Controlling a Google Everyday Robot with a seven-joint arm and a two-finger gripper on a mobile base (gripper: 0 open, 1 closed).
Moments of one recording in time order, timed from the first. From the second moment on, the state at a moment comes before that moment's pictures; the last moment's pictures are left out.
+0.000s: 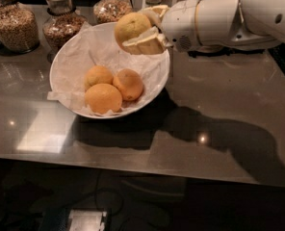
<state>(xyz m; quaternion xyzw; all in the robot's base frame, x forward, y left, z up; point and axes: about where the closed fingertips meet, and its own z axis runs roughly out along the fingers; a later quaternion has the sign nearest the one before) 0.586 0.015 0.997 -0.56 0.59 0.23 0.54</state>
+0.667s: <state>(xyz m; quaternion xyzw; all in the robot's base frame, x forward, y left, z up) 0.499 0.016 1.076 -0.63 0.51 0.20 0.55</state>
